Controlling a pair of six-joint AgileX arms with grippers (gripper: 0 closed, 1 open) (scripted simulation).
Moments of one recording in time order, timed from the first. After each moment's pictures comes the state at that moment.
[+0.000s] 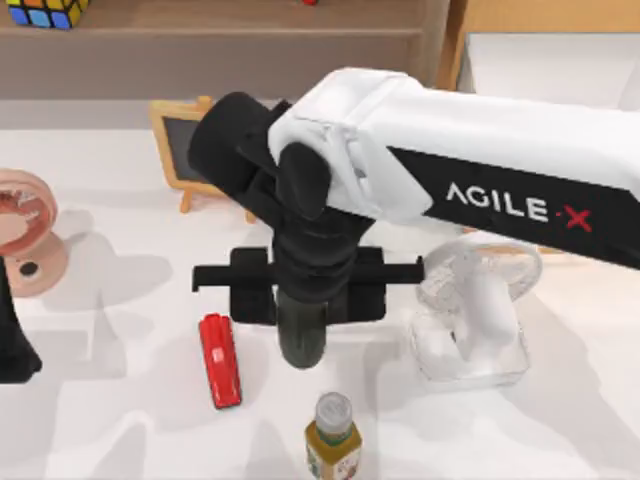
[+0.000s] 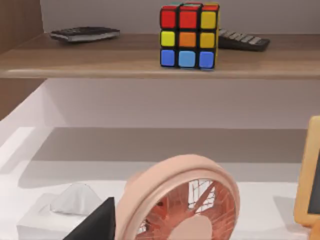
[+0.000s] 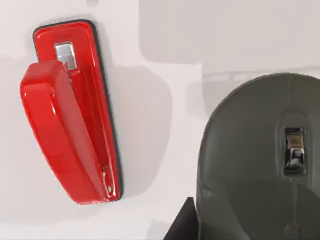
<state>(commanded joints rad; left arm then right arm) 0.00 0.00 0.00 0.00 0.00 0.00 0.91 2.12 1.73 -1.03 0.06 0.86</state>
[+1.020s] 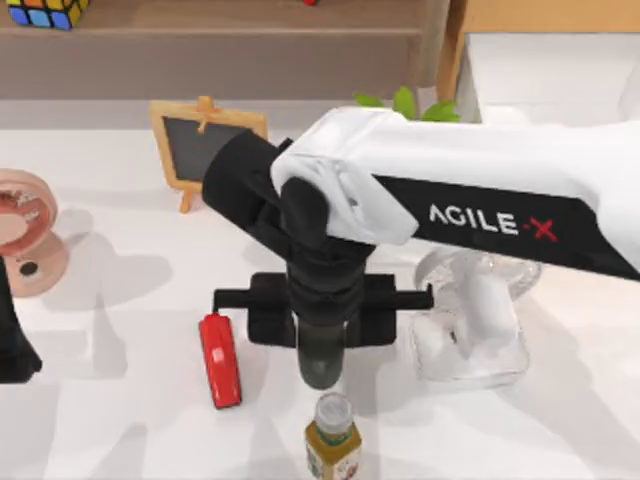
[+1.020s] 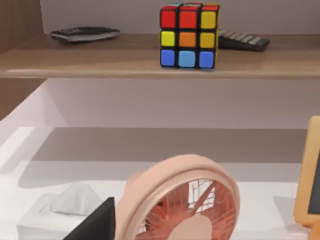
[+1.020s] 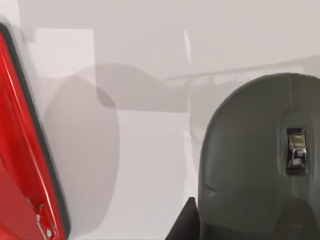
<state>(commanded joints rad) 0.00 0.00 0.00 0.00 0.00 0.00 0.90 2.15 1.66 -0.99 0.07 0.91</state>
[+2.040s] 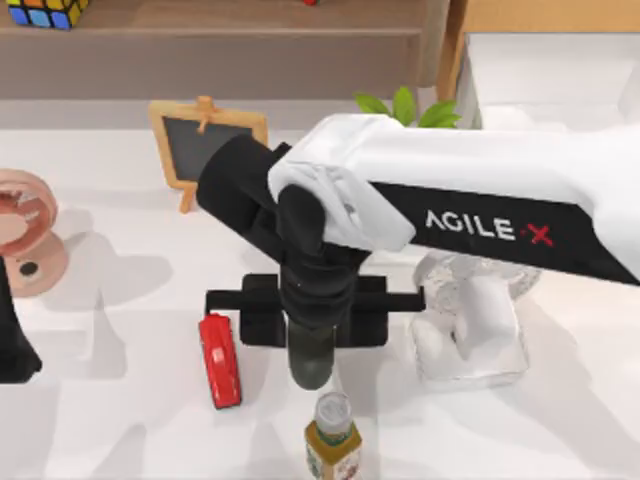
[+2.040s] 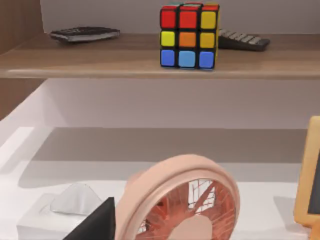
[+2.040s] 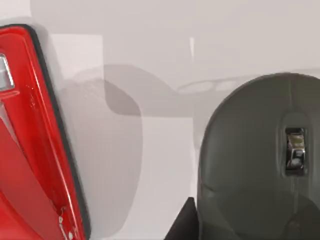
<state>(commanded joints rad) 0.00 0.00 0.00 0.00 0.00 0.00 0.90 2.16 1.65 -0.95 0.07 0.90</state>
